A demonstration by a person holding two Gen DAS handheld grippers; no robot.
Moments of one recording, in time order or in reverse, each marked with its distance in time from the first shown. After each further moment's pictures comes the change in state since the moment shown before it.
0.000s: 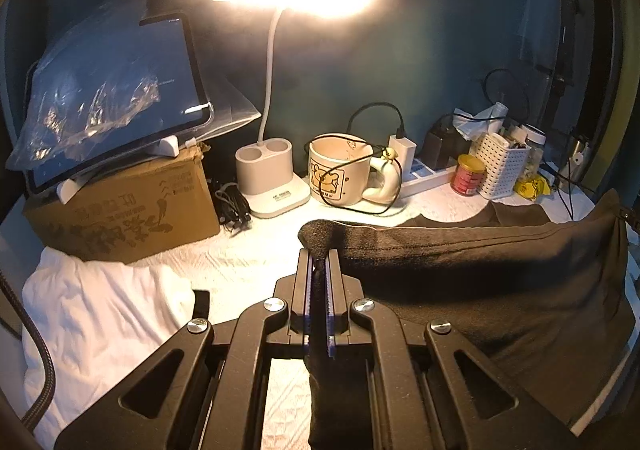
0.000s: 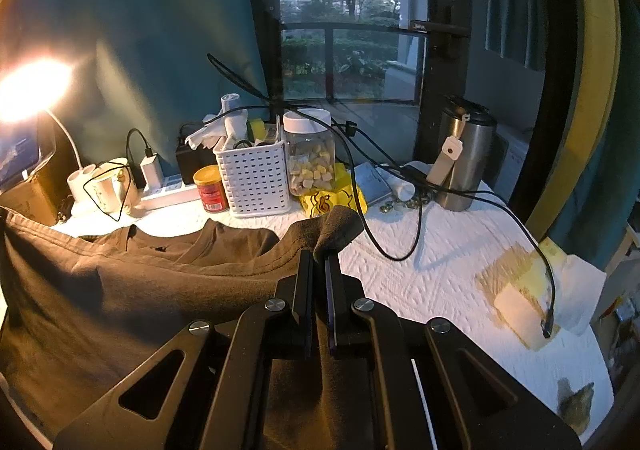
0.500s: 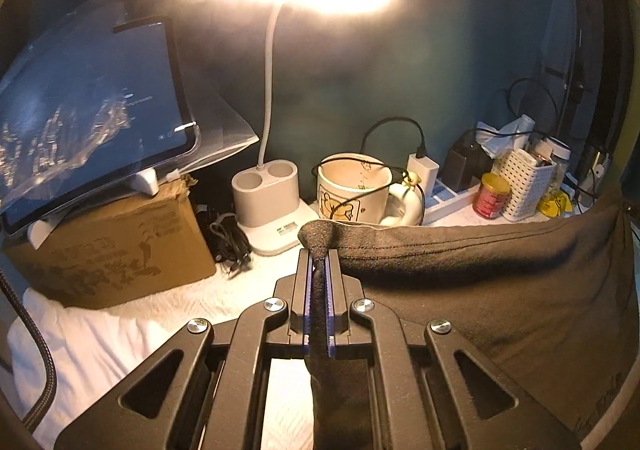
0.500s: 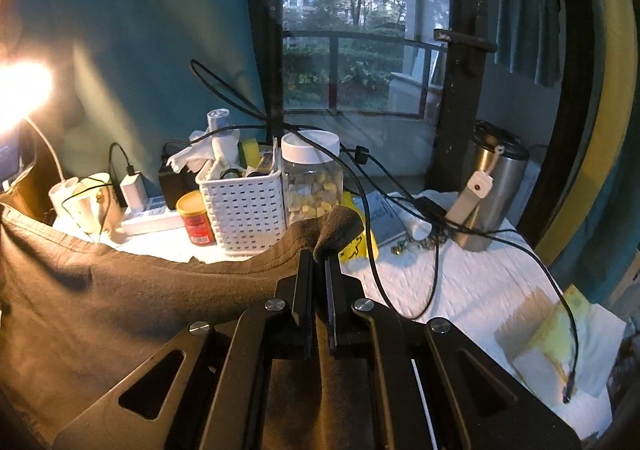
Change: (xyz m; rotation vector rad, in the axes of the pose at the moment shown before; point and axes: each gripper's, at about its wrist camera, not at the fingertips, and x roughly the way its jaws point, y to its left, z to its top) left arm 0.049 0.007 0.030 0.008 -0.035 0.014; right arm 0.064 0.006 0.035 -0.025 -0.034 -0.014
